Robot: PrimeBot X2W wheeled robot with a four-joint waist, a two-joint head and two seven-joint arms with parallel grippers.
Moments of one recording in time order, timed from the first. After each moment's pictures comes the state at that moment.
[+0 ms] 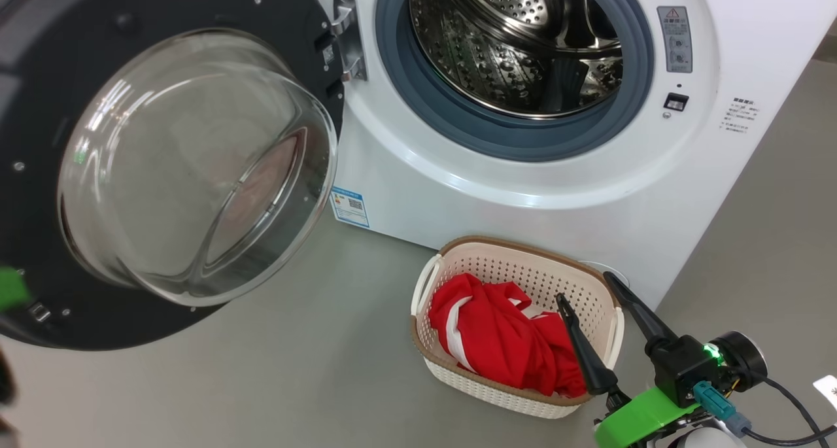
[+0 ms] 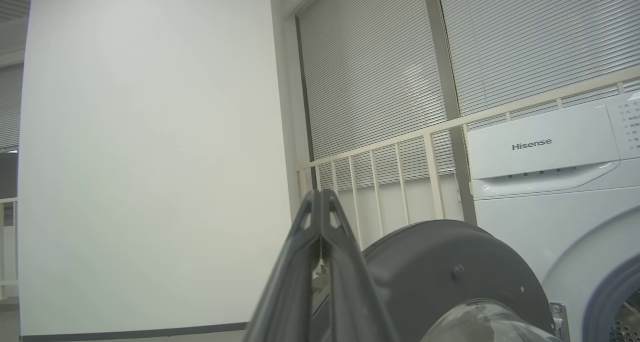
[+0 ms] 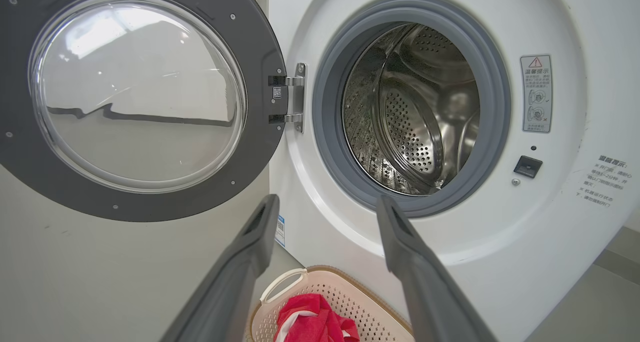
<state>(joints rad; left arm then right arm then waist) -0.38 0.23 0.30 0.02 -0.10 0.13 -0.25 -0.07 -0.05 0.14 0.21 0.05 0.12 -0.26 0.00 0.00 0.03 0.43</state>
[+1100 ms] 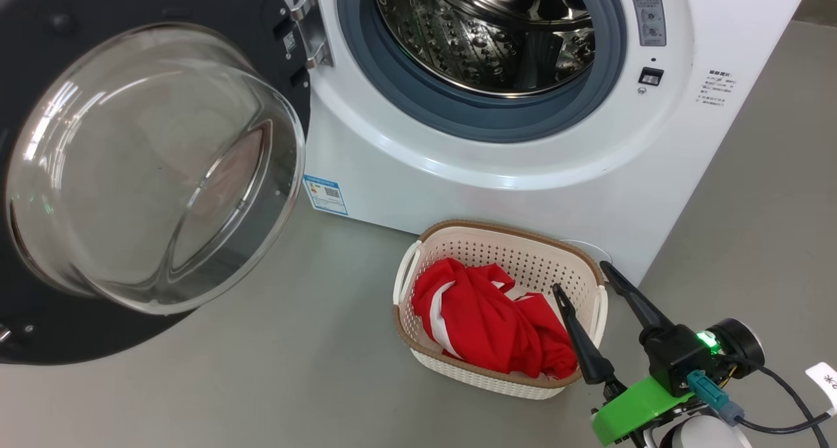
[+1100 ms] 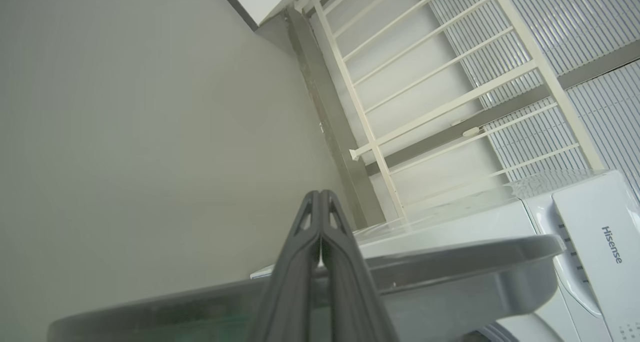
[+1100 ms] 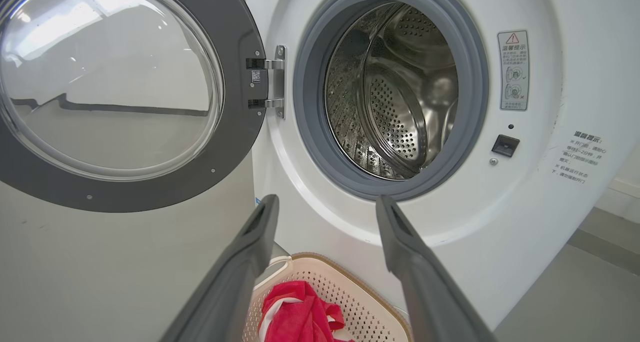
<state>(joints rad) -0.94 0.39 0.70 0.93 -0.76 0.05 0.46 -0.11 -0.05 0.14 0.23 0.03 0.12 -0.26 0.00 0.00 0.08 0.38</state>
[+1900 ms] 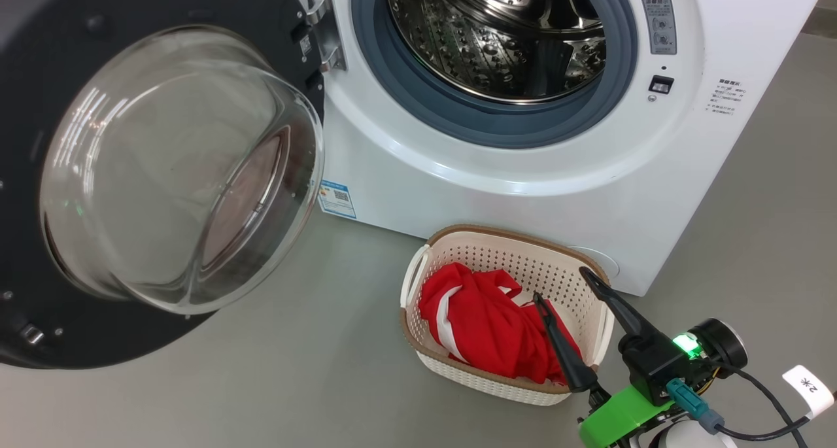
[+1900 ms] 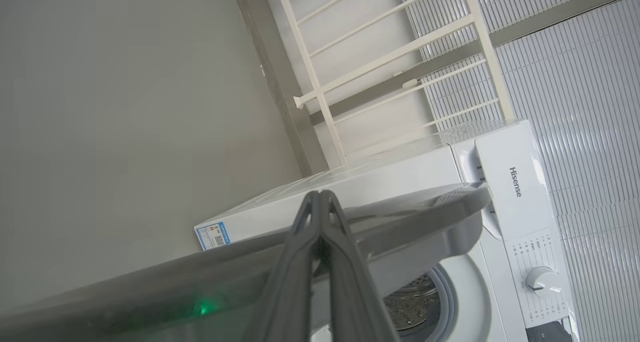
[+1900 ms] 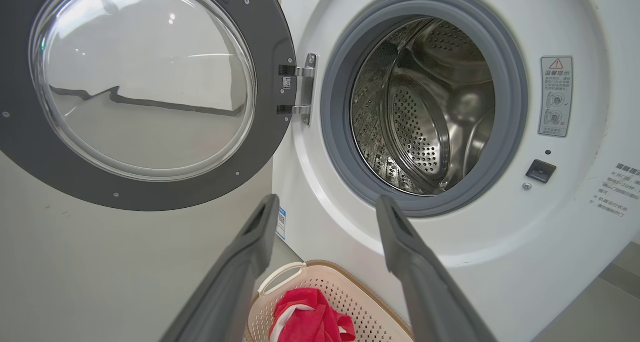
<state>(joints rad) -0.88 0.37 0.75 0.87 -0.94 -0.07 0.75 -0.11 -0.05 0.19 0.22 0.00 0.12 -0.26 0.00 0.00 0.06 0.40</state>
